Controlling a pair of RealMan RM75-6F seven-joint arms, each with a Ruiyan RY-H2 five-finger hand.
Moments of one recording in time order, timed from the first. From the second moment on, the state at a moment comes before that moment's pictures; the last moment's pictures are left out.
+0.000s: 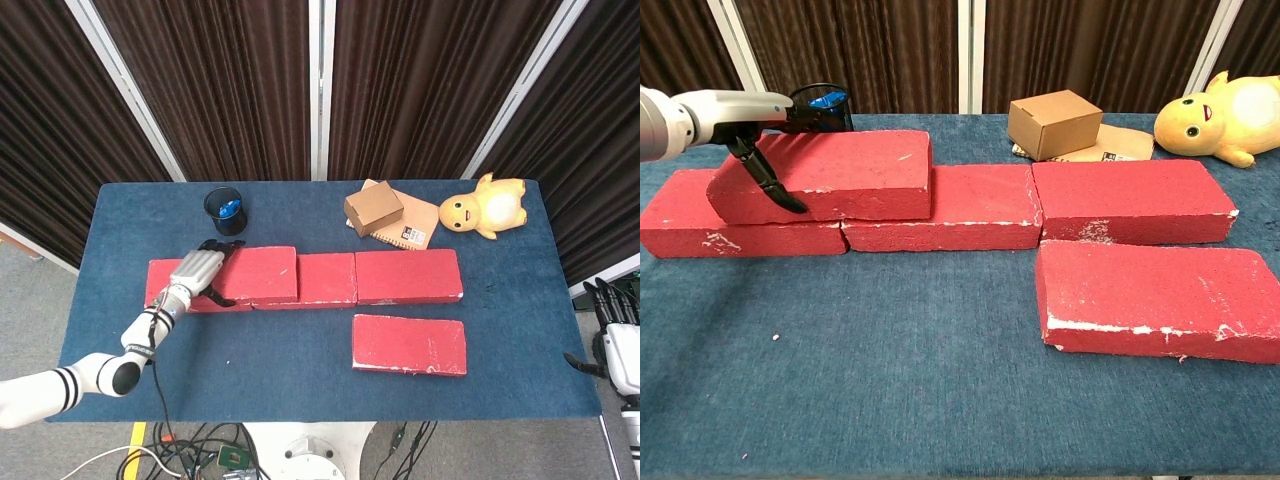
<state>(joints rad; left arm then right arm) -0.82 -1.42 -0.18 -1.42 0.95 0.69 0.08 0.08 -1.07 0.08 -1.49 -1.43 1.41 0.17</state>
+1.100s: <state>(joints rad) -0.84 -1.44 -0.16 -1.40 0.93 0.68 0.08 0.09 -1.08 0.08 -1.49 -1.44 1.40 0.17</state>
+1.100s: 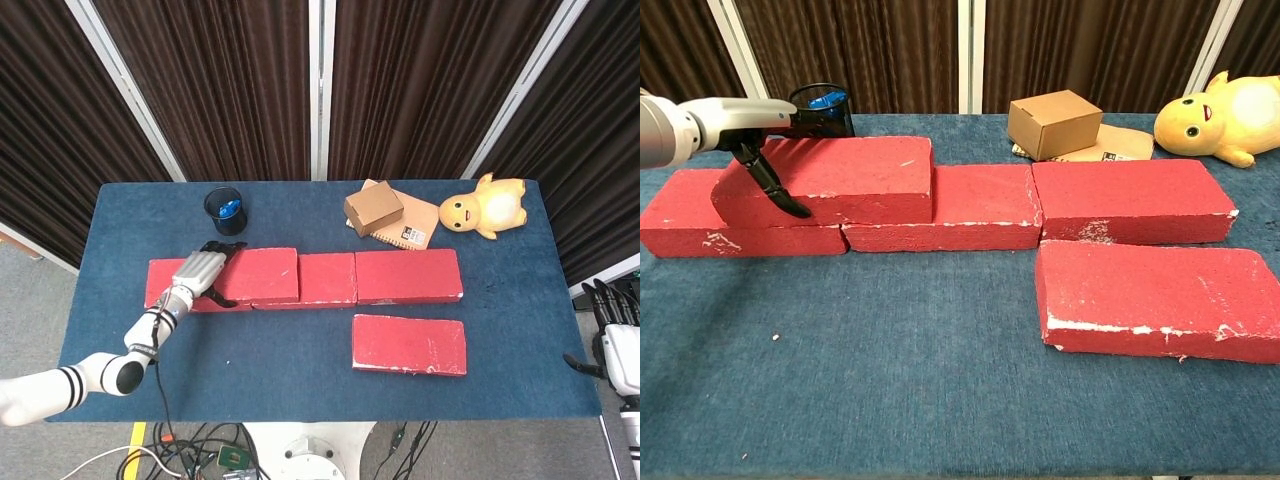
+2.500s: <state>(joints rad) -0.73 -1.23 -0.13 -1.71 1.08 0.89 0.07 0.12 -1.04 0.07 -1.58 -1.49 1.37 0.10</state>
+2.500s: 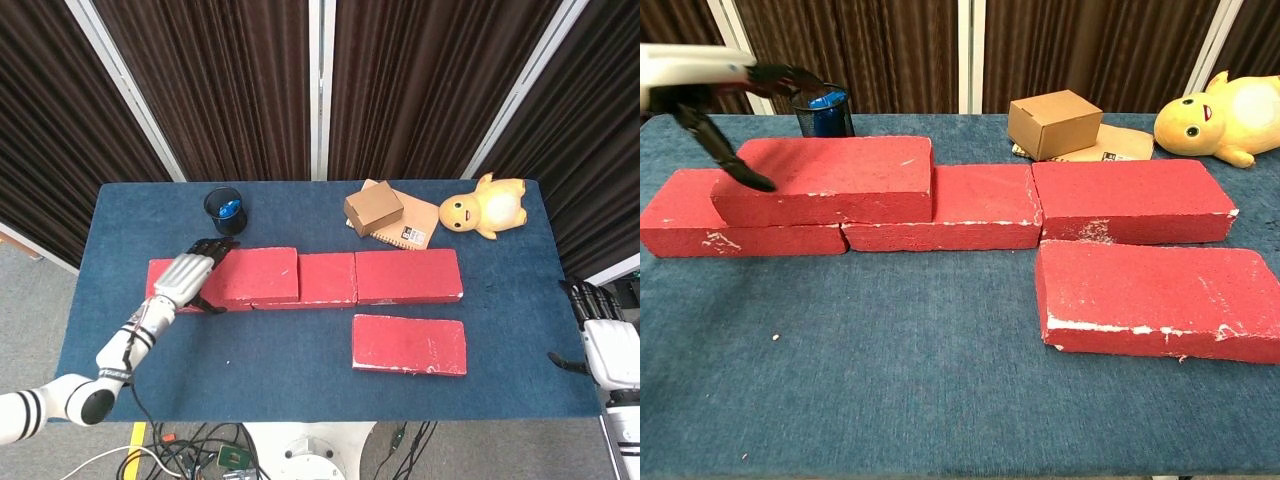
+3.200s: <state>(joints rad) -0.31 -1.04 0.00 -1.74 1.27 1.35 0.00 0.32 -1.09 0.01 -1.75 -1.53 1.04 -0.11</state>
